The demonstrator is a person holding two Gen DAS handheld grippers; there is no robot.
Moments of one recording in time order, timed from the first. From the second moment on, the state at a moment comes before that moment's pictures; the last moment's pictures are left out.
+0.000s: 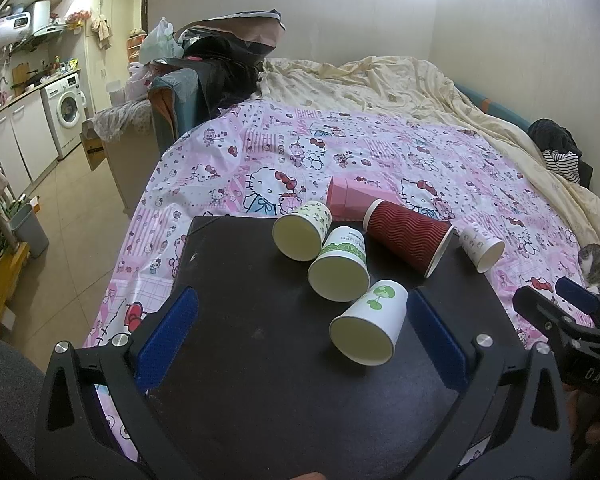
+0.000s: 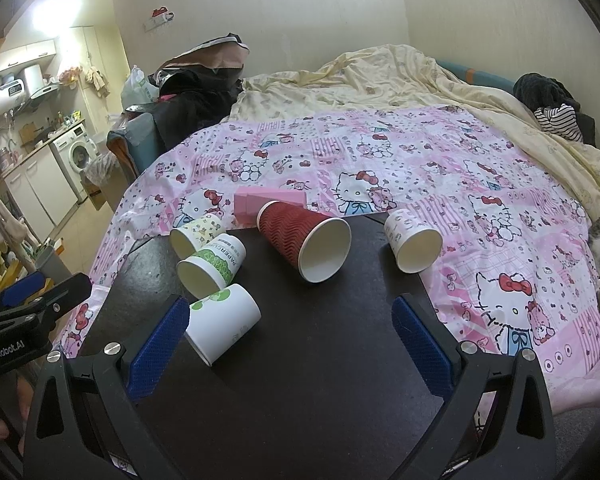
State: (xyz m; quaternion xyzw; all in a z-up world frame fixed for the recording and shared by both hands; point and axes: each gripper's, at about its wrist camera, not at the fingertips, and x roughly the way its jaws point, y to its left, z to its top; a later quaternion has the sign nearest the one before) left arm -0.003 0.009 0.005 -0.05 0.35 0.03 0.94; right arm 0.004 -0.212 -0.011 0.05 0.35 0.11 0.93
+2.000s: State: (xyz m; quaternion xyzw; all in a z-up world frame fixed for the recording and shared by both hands) left arm 0.077 0.044 0.011 0.00 0.43 0.05 0.90; right arm 0.088 -0.204 -0.065 0.18 0.54 0.18 0.81
